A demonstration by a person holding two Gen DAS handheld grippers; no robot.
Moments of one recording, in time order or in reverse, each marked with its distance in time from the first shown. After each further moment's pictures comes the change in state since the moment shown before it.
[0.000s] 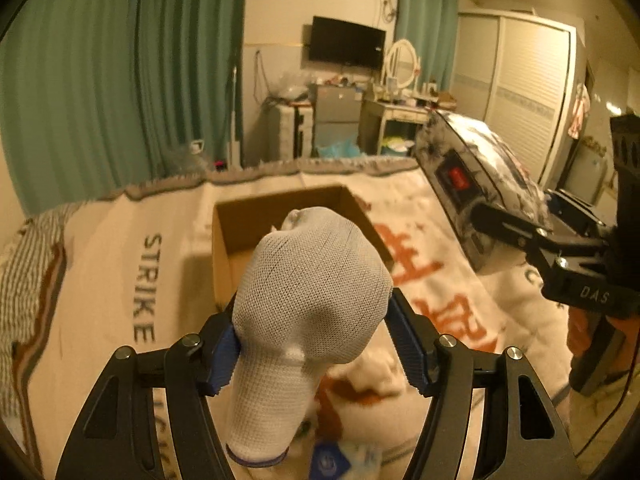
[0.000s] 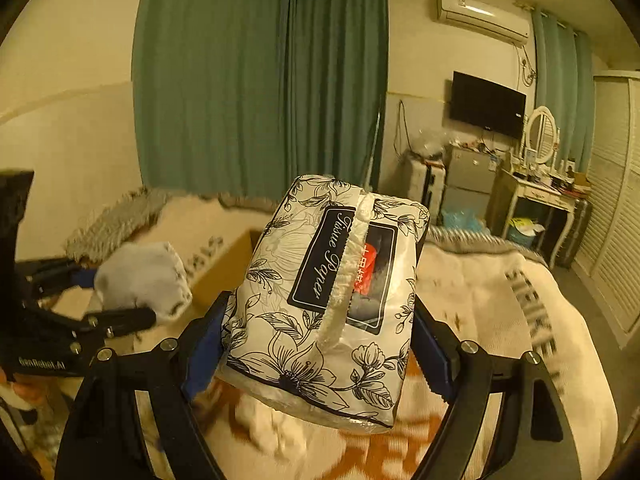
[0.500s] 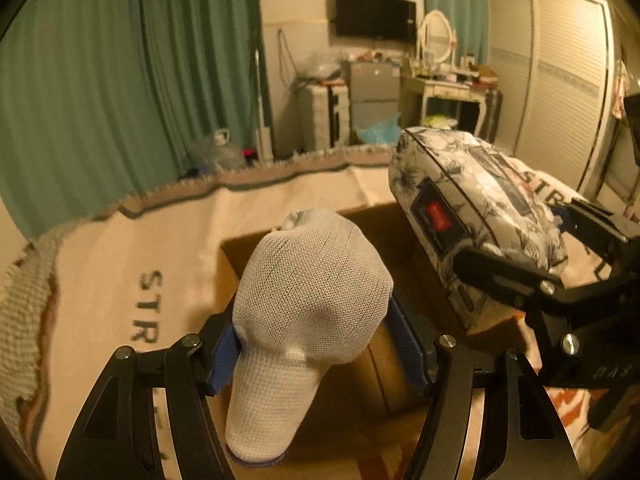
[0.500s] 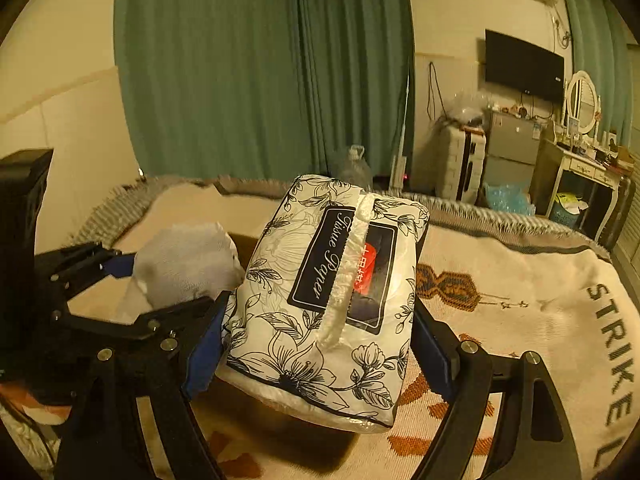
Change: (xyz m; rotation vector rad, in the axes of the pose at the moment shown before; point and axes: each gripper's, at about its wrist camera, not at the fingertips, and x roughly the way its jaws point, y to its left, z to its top) left arm 0.161 0.044 0.040 0.010 0.085 0.130; right arm 0.188 -0.025 0.017 0.030 0.132 0.125
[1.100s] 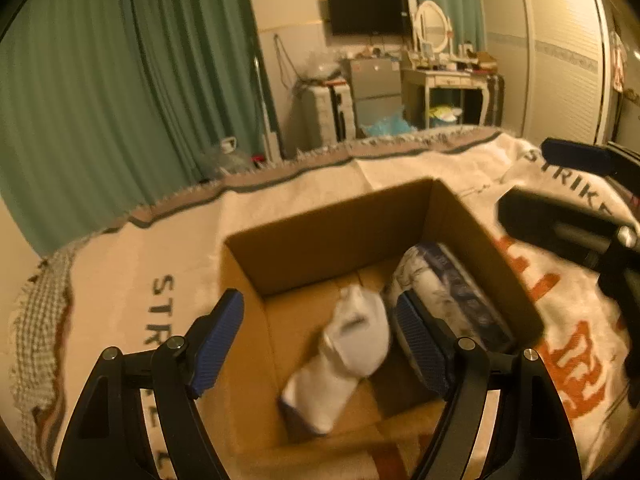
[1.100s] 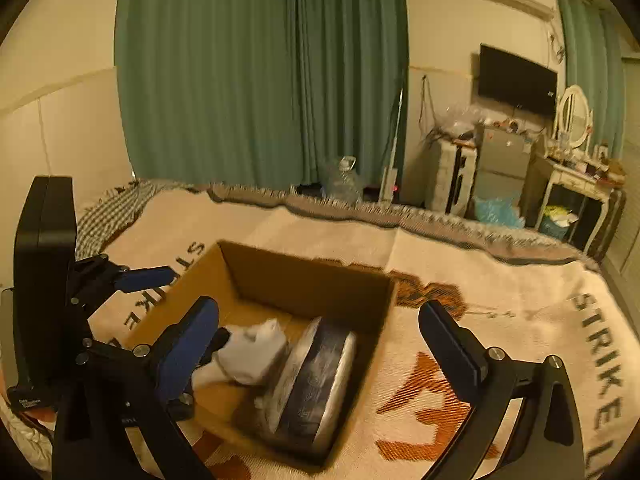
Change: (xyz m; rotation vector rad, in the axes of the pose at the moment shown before) left arm -0.031 -0.014 -0.004 0.083 -0.032 0.075; right arm -0.035 0.003 0.000 -0.020 -0.067 -0.054
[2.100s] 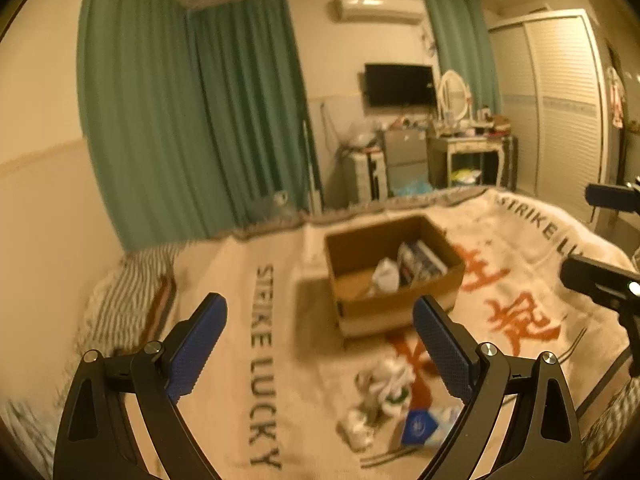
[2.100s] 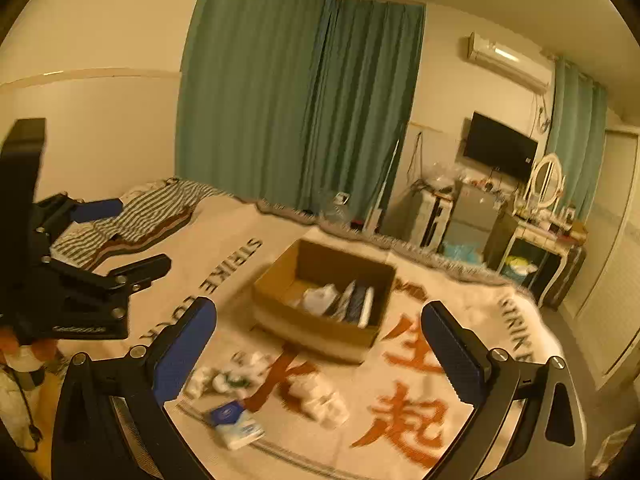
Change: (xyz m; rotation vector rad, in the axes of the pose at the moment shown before) left arm -0.214 0.036 -0.106 -0.080 -0.215 0.121; right arm -0.239 0.150 -0.058 -0.153 -0.091 -0.088
